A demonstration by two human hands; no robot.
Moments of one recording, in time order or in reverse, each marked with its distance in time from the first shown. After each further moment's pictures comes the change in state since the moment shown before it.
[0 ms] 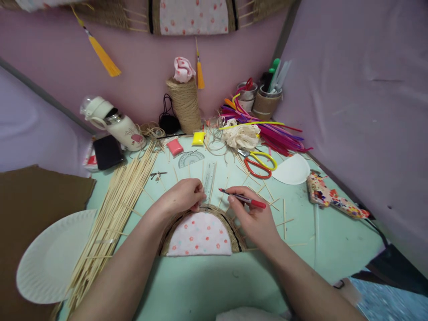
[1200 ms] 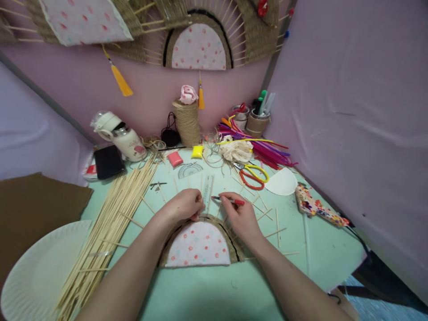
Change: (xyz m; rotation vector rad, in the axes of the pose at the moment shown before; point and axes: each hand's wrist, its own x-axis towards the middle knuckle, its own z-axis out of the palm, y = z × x) left_hand -0.005 0.008 -0.001 -0.004 -0.001 0.023; right_hand 0.018 0.018 0.017 -0.160 0.072 0.003
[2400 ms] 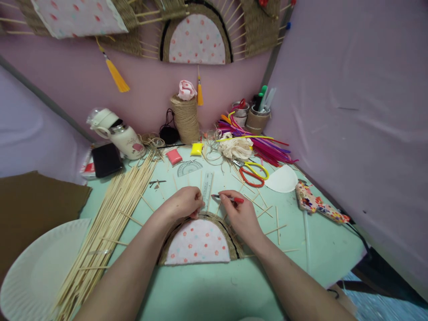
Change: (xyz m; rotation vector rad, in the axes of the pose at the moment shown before) left_hand 0.003 -0.004 0.002 -0.002 -0.001 -0.006; right_hand 0.000 -0.001 -0.001 -0.029 -0.004 -0.003
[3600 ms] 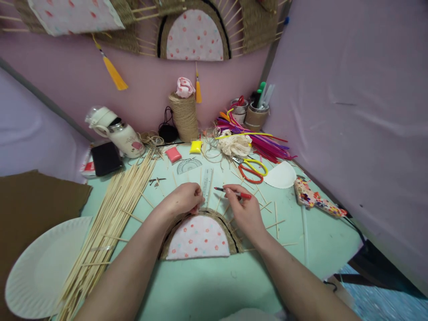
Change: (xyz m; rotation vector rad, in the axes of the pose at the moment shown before) left_hand 0.002 -0.002 0.000 0.004 0.030 0.025; right_hand -0.004 0.001 -0.006 0.067 0.088 -0.009
